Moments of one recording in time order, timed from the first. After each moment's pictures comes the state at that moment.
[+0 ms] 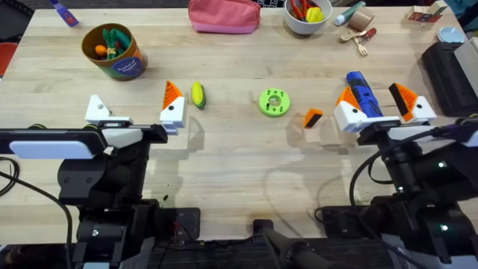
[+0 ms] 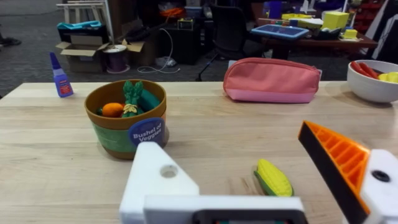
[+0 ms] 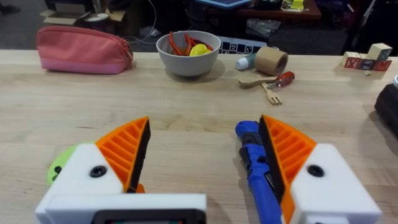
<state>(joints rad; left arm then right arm) 0.00 0.00 0.01 -0.02 0.00 -0.02 0.00 0.00 0.01 -0.10 -0.02 0.00</state>
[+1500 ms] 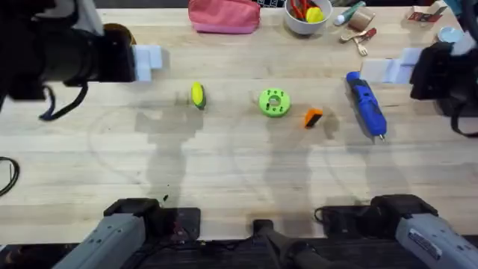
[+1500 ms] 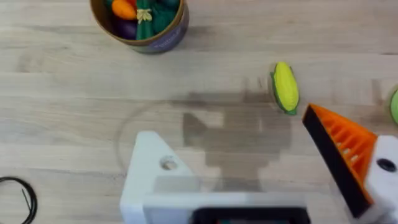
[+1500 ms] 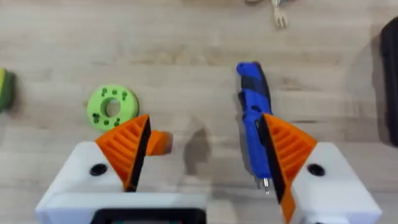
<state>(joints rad) 0.00 1.02 1.12 -0.96 -0.08 -0.02 0.00 0.85 1.01 -0.93 -0.03 0.02</state>
